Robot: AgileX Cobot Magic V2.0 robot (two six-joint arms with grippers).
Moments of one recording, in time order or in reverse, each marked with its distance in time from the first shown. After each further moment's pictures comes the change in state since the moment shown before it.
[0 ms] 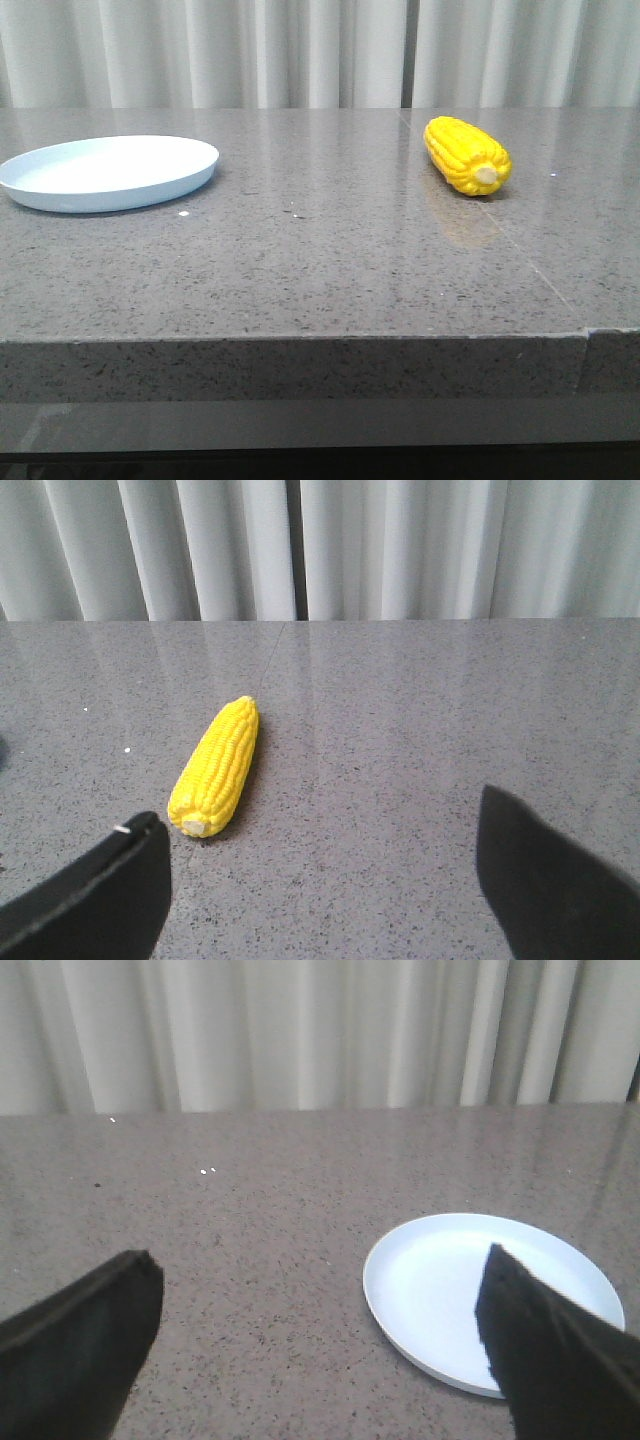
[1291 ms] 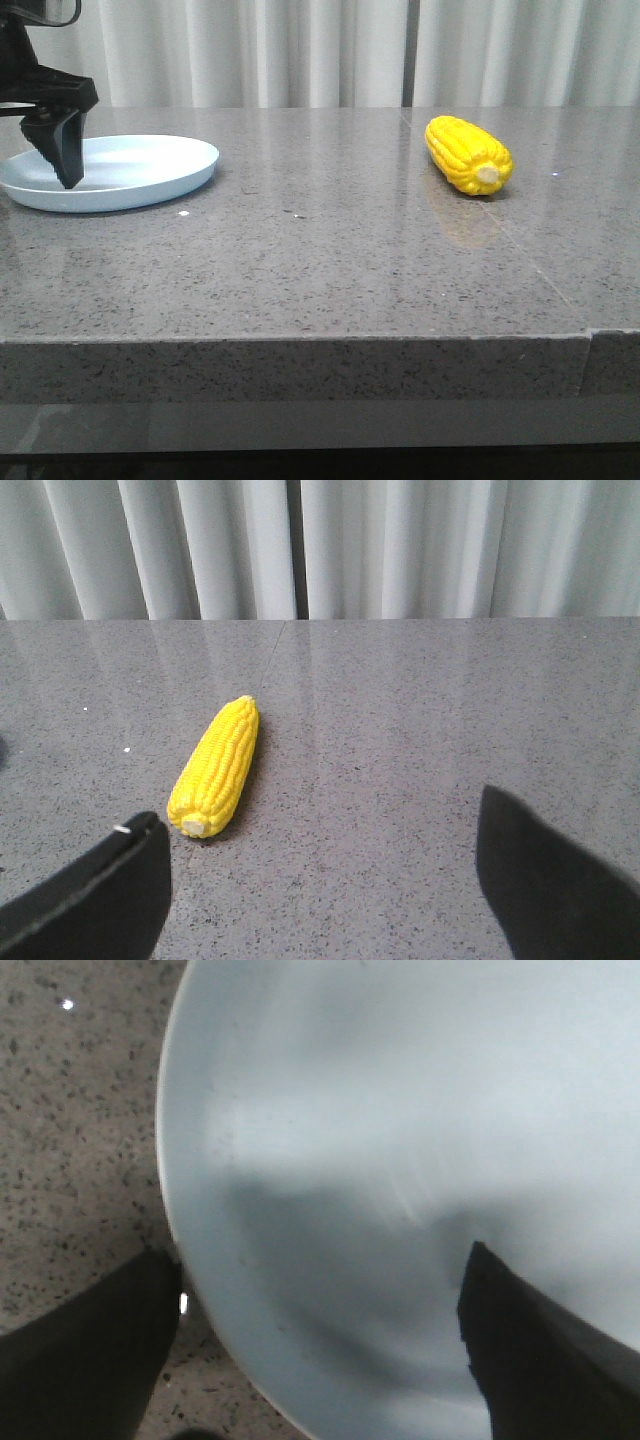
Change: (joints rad) left arm -0.145 1.193 -0.856 -0.034 0.706 0.000; right arm 0.000 0.000 0.000 0.000 0.000 0.000
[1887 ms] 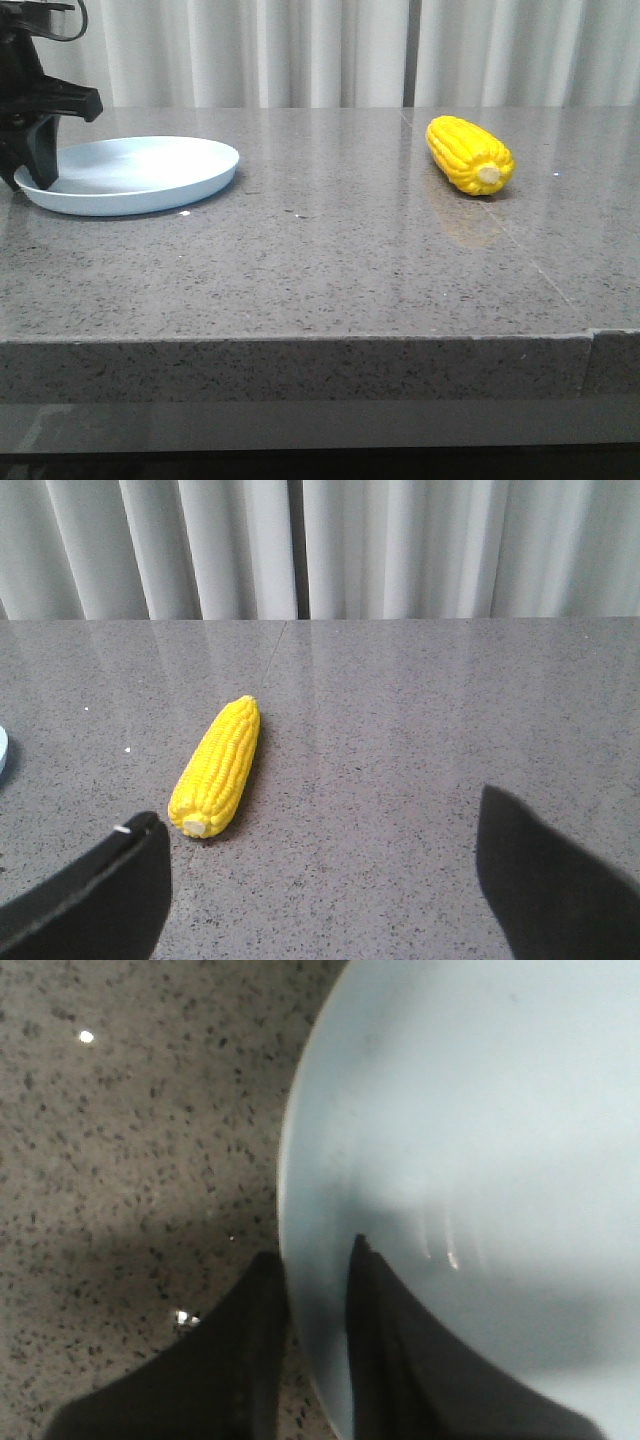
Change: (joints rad) left arm 0.002 0.040 -0.022 -0.005 -0.030 -0.003; right arm 0.000 0.000 0.000 0.000 0.002 0.000
